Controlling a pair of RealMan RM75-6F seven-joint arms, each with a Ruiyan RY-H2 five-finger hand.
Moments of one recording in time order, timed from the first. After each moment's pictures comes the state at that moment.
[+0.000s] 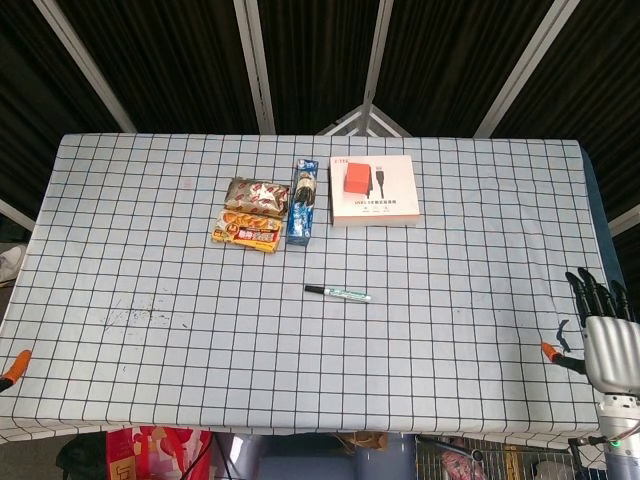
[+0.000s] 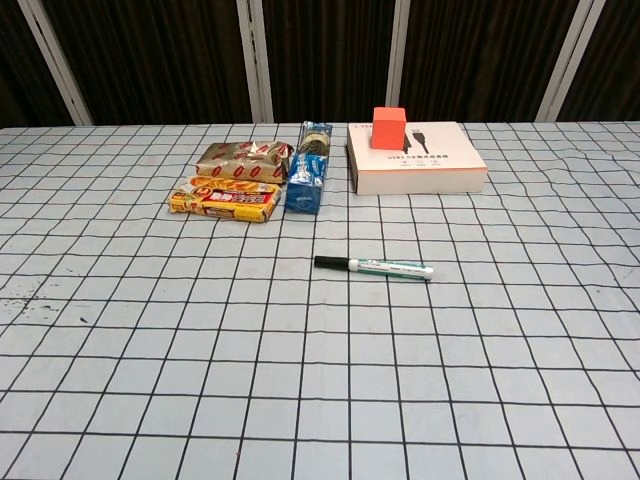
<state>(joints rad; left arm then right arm) 0.06 -1.00 -0.05 -1.80 1.63 1.74 0.07 0.09 -1.08 0.15 -1.79 -1.38 1.47 -0.17</state>
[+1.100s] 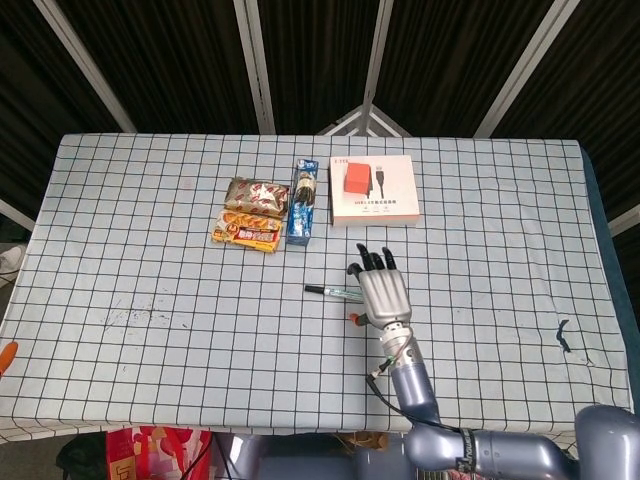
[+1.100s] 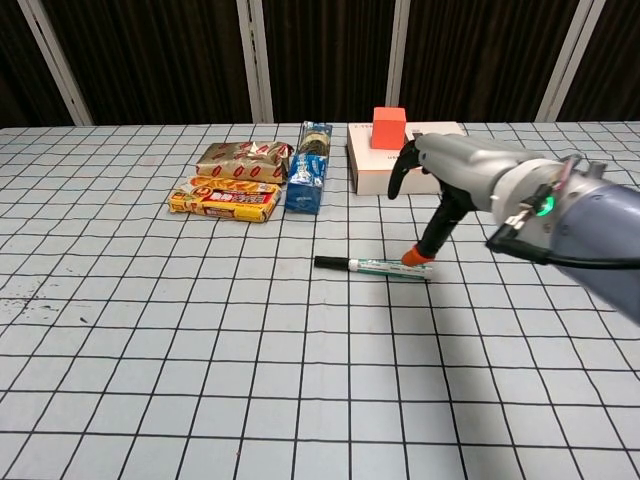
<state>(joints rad) 0.04 -0.98 -0.08 -1.77 1.56 1.70 0.08 0.71 -1.79 0.39 -1.74 -0.72 1.27 -0.94</state>
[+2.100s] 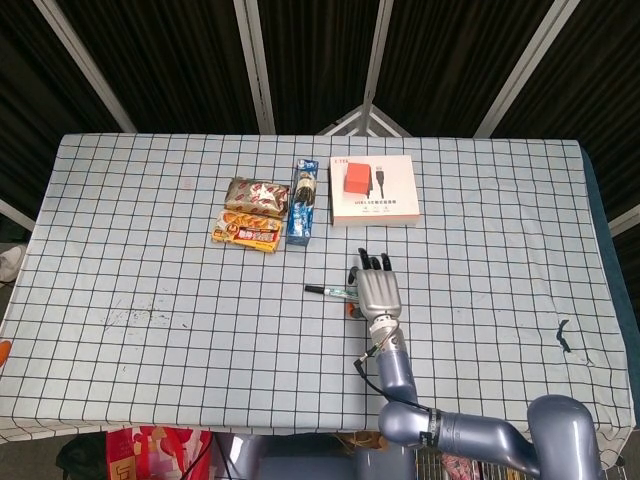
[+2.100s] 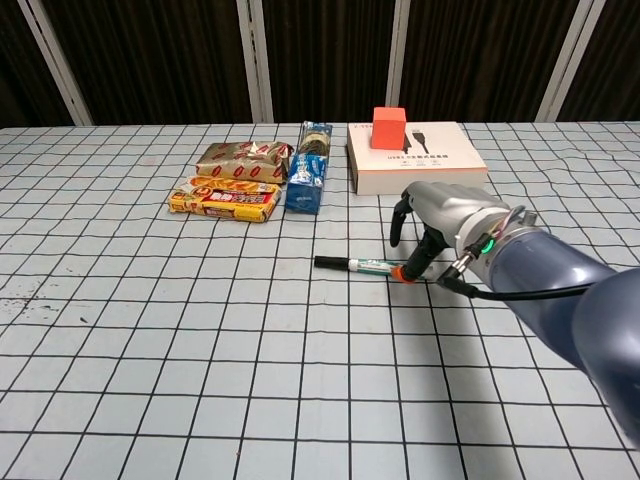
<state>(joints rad) 0.04 -1.00 -0.09 -1.73 1.51 1.67 0.10 0.79 -1.92 0.37 -1.44 -0.62 1.21 -0.81</state>
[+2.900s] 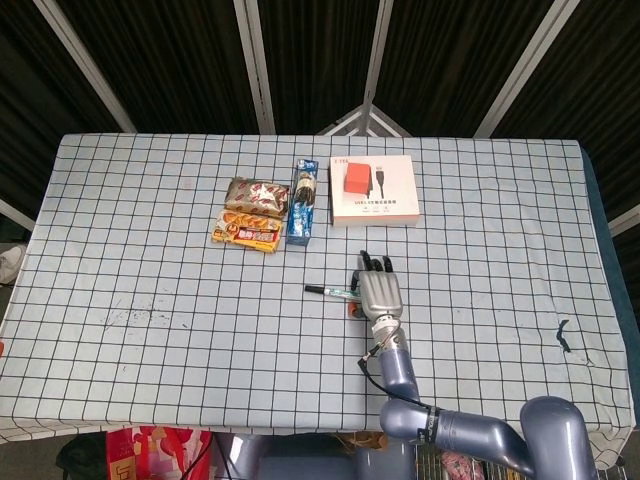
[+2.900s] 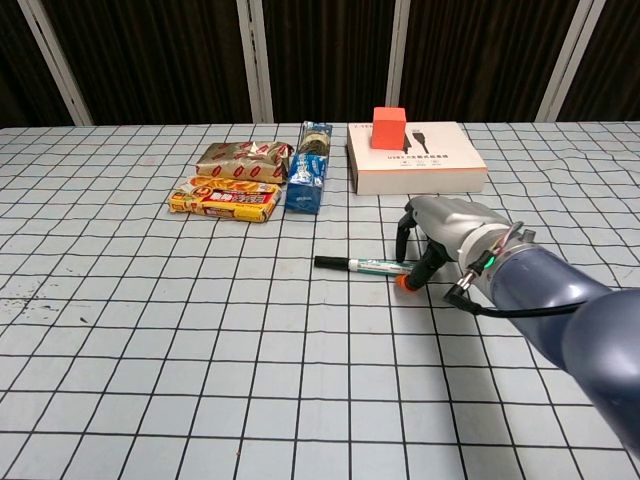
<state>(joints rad) 0.04 -1.01 -0.09 -1.73 1.48 1.67 0.12 0.79 -1.94 0.34 -1.33 -0.65 1.16 -0.72</state>
